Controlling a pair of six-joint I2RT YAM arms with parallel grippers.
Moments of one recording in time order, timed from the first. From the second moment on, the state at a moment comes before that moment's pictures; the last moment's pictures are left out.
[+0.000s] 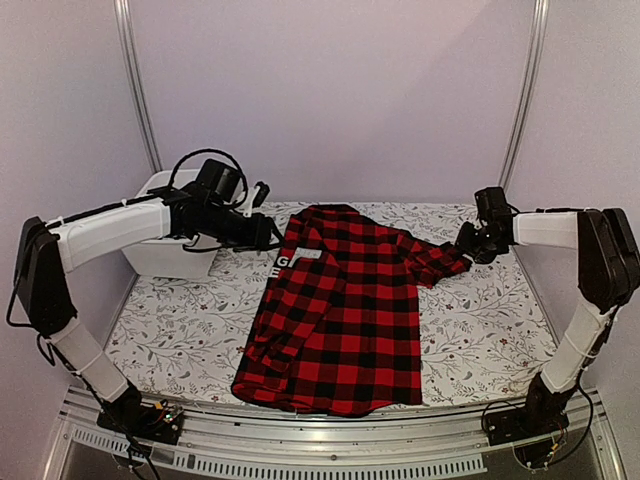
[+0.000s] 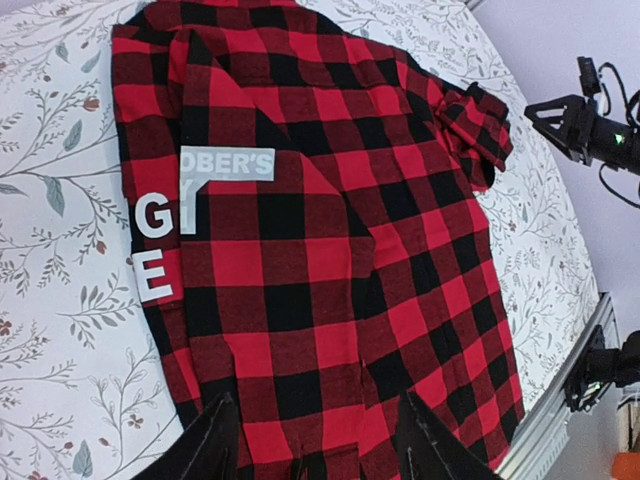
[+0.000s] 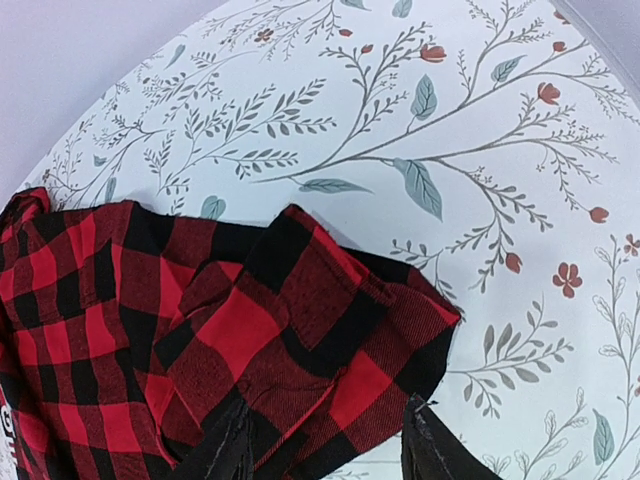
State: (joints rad) left arm -0.56 1.62 1.30 -0.48 0.25 -0.36; right arm 0.17 1.75 1.11 -0.24 0.08 0.58
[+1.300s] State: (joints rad) left arm -0.60 1.50 1.15 -0.31 0.48 -0.54; right arm 0.33 1.70 1.16 -0.16 -0.10 0.51
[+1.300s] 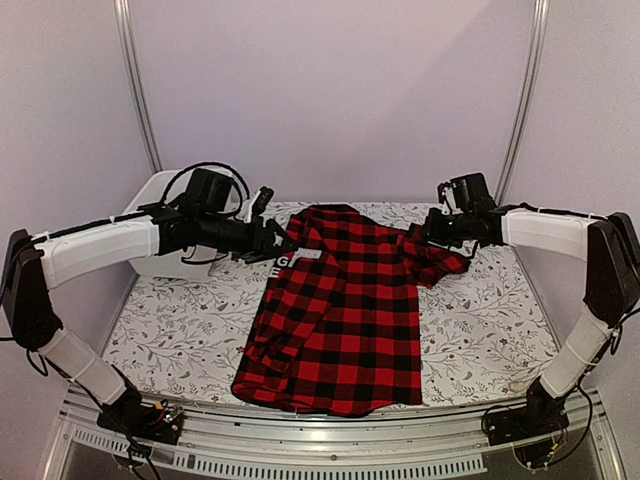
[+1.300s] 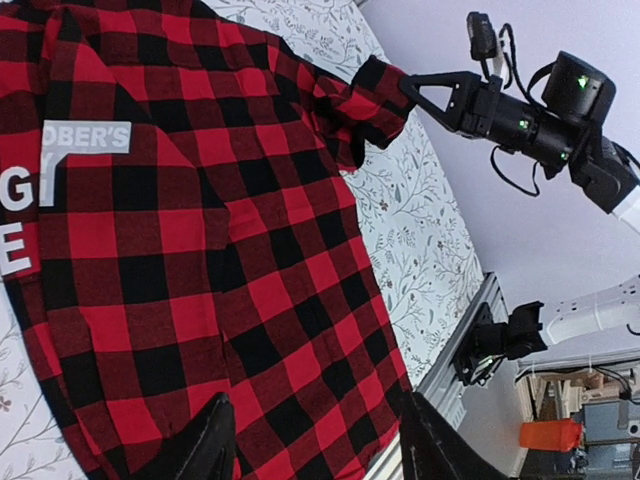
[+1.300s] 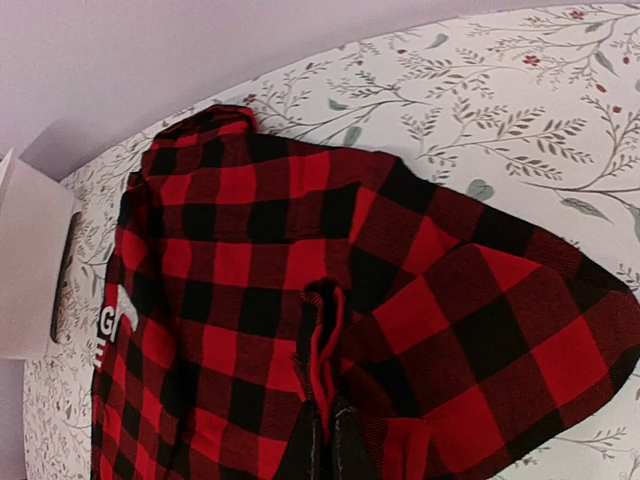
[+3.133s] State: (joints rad) left arm -0.56 1.63 0.87 0.08 0.38 -0.87; right arm 1.02 1.96 1.36 -0.04 0.17 0.24
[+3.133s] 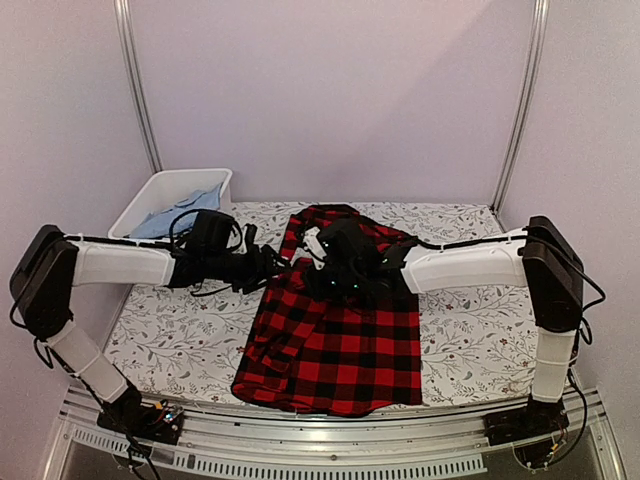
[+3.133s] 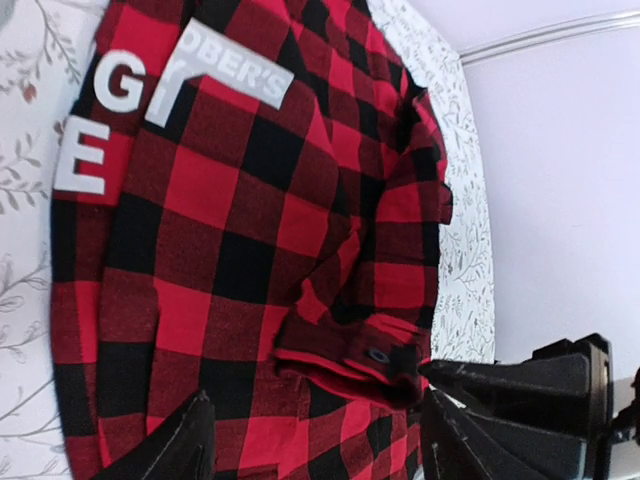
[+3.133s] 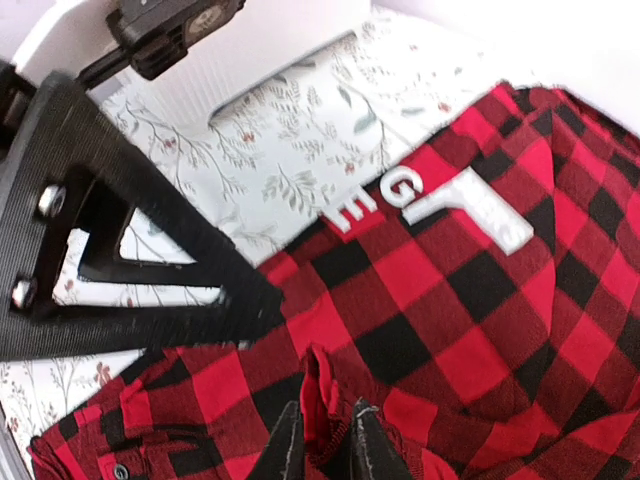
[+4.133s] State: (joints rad) left arm -0.78 1.67 0.89 -0.04 0.14 -0.27; right arm 0.90 1.62 1.05 -0.06 0.21 0.30
